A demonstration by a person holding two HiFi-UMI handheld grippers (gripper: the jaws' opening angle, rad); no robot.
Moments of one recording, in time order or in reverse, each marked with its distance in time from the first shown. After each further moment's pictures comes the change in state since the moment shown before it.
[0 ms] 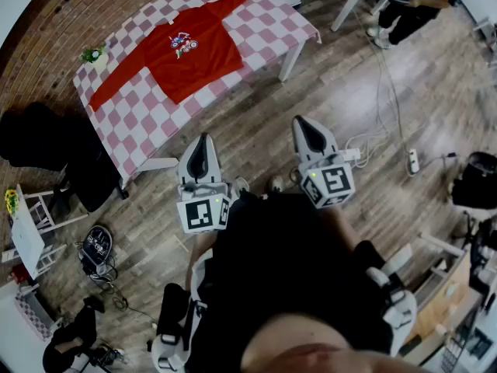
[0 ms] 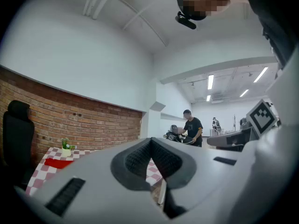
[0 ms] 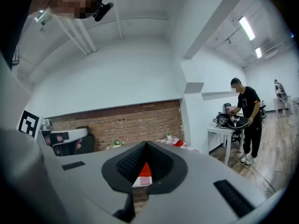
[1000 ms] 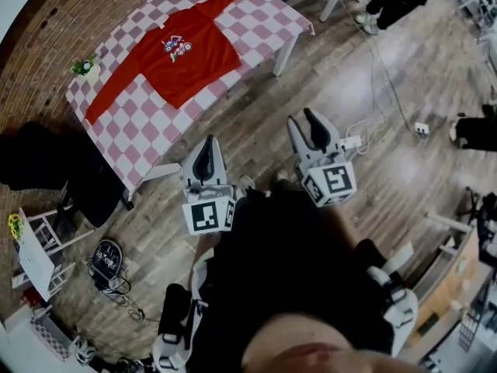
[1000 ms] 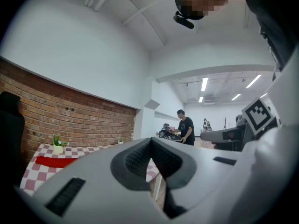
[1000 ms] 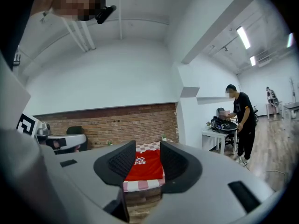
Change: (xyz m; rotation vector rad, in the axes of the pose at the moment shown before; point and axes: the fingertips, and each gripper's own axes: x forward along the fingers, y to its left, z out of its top) left arm 0.002 0.024 -0.008 -0.012 0.015 -0.105; right arm 0.013 0.029 0.001 -0.026 -0.030 -0.091
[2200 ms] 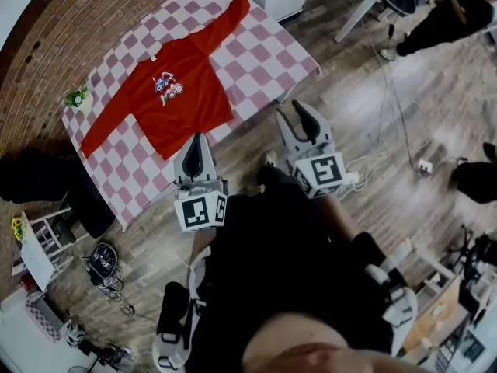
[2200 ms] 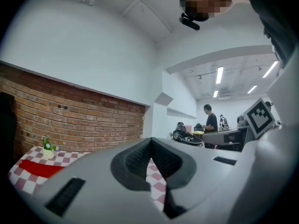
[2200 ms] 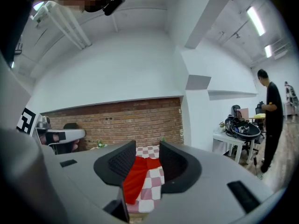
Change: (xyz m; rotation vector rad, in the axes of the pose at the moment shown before) left arm 0.275 0.027 0.015 0.009 0.020 0.154; right arm 0.243 -0.176 0.036 -0.042 0.030 0.143
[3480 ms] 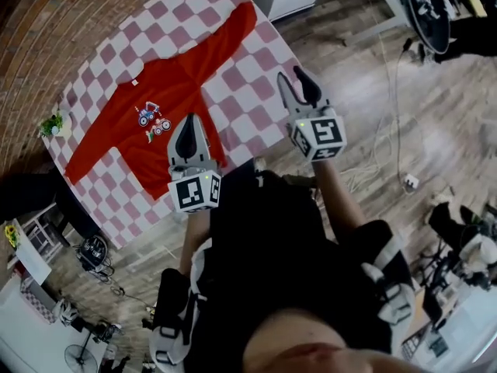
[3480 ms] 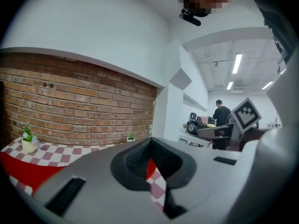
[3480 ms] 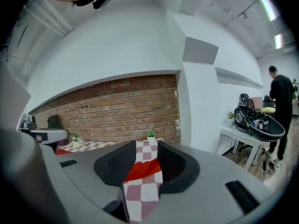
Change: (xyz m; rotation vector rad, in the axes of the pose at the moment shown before) left arm 0.290 0.080 -0.060 -0.050 0.137 0.097; right arm 0.305 -0.188 -0.038 0.034 0.160 -0.007
